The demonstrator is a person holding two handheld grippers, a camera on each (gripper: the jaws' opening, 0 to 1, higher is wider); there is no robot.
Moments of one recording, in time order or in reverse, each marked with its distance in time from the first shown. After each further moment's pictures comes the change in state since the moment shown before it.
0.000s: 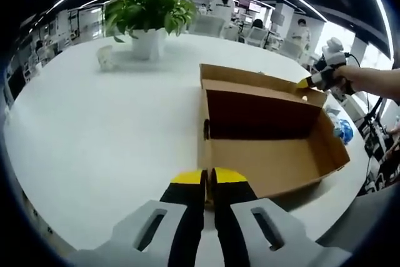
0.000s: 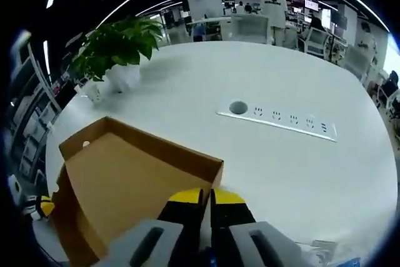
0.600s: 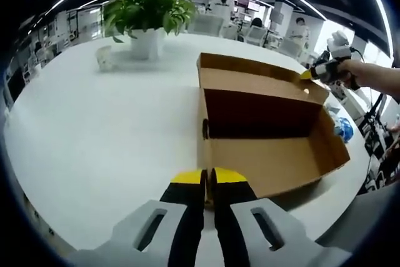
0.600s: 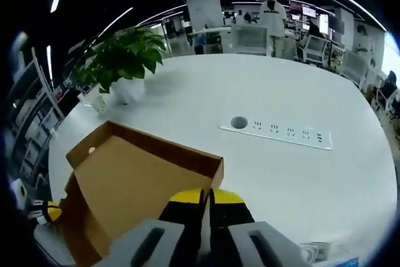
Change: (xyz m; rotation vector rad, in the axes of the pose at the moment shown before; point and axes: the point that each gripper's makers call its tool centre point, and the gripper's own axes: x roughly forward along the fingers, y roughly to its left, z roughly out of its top) left arm 0.001 0.002 0.000 0.008 0.008 -0.001; right arm -0.009 -0.001 0.022 0.011 -0.067 0.013
